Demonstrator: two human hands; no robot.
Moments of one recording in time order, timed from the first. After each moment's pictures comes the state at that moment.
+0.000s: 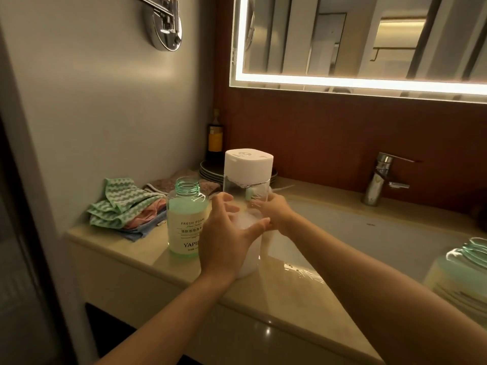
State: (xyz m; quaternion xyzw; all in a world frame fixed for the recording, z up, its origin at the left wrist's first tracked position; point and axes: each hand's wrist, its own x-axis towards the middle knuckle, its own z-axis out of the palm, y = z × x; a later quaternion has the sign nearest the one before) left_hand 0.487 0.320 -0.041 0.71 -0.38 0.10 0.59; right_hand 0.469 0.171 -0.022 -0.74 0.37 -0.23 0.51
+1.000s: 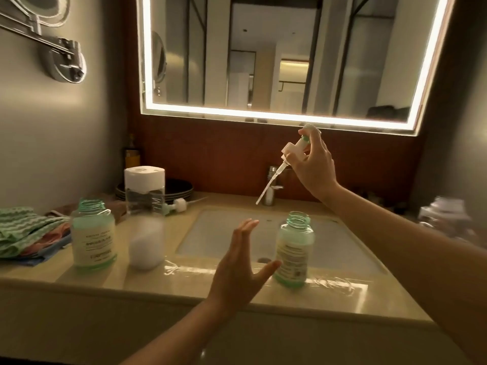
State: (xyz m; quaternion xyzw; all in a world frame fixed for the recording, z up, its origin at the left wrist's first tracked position) left_hand 0.318 0.290 -0.058 0.52 -0.67 0.10 0.52; right_hand 0.200 0.166 0.109 -0.75 0.32 -0.57 0.02
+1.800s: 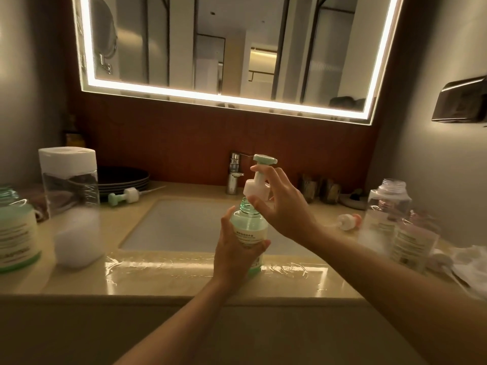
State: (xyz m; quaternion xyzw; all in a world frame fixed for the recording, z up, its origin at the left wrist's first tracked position) left_hand 0.246 0.213 -0.074 0.52 -0.56 -0.11 0.63; right_hand 0.139 0.190 0.031 -0.85 0.28 -0.44 -0.05
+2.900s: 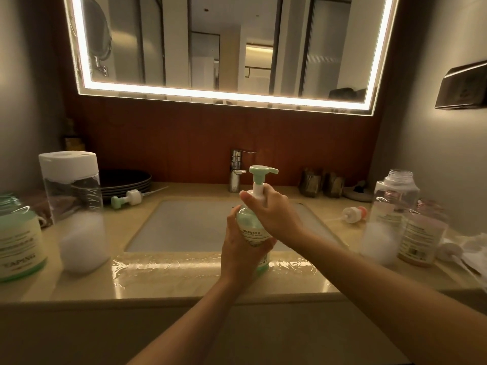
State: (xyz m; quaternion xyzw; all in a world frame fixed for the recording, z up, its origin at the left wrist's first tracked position) left_hand 0.248 0.212 -0.078 0.50 -0.57 -0.11 0.64; right_hand 0.168 0.192 0.012 -0.80 0.40 -0.41 0.17
